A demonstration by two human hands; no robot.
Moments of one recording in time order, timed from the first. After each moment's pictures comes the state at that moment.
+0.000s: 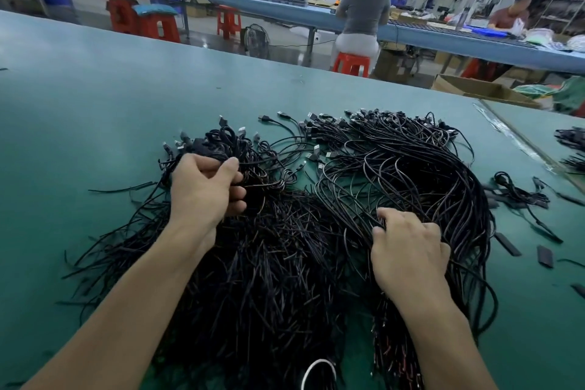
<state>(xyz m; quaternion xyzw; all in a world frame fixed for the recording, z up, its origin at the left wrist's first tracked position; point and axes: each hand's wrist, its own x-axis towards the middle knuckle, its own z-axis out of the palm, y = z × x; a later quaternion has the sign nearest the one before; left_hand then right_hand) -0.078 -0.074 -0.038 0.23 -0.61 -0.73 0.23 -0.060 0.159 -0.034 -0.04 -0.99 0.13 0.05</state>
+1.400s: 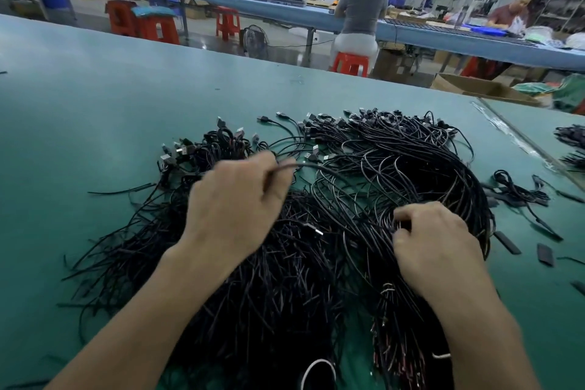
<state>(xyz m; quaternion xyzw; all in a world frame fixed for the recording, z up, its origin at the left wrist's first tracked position) -0.053 -0.045 -0.018 -0.05 -0.90 -0.25 0.35 -0.047 0.171 0.003 -0.03 -0.99 0.14 0.06</state>
